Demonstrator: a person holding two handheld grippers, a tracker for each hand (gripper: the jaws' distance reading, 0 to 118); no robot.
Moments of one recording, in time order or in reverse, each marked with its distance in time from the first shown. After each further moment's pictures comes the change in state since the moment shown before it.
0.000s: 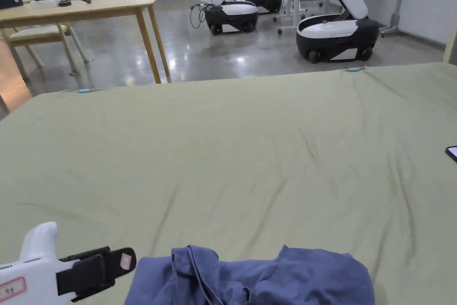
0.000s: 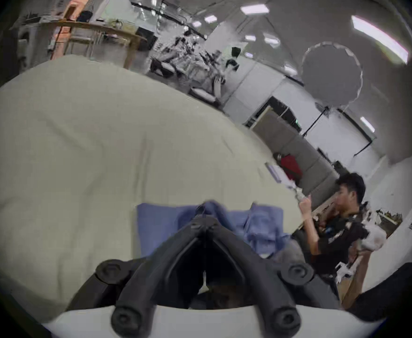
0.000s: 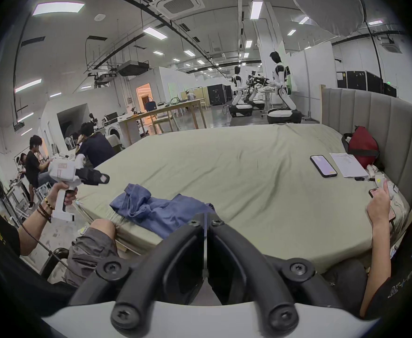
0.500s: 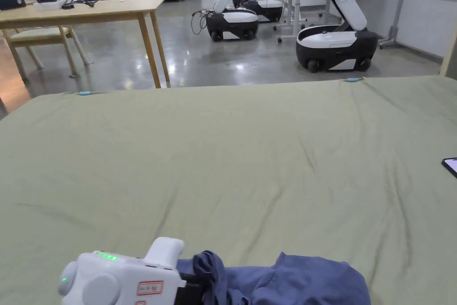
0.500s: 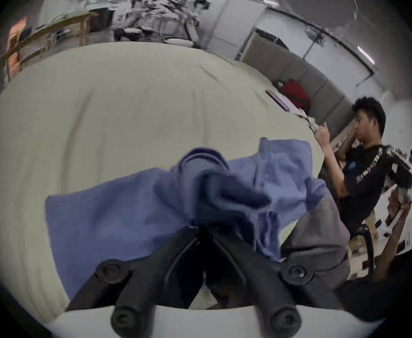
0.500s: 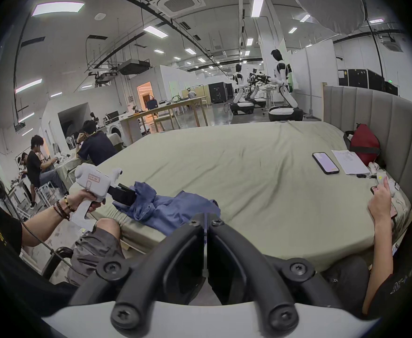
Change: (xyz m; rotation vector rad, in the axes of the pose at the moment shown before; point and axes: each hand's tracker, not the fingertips) left arm 0.048 -0.021 -0.120 -0.379 0.020 -0.303; right arm -0.001 -0.010 0.001 -0.014 0.009 -0.005
